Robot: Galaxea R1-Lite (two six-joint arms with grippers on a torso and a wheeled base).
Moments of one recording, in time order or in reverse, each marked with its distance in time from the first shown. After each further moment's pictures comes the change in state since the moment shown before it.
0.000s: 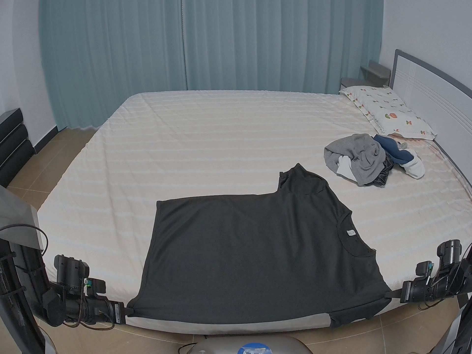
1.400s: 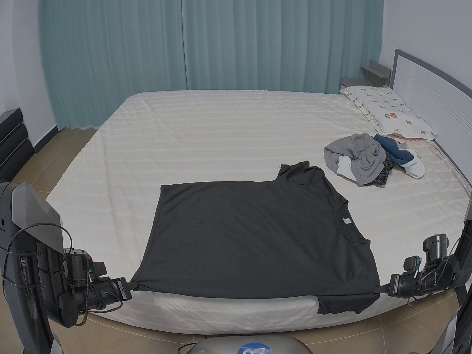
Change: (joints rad) left arm 0.007 0.237 -0.031 -0.504 -0.002 -0.265; right arm 0.125 0.082 -0.111 0.002 -0.028 0.164
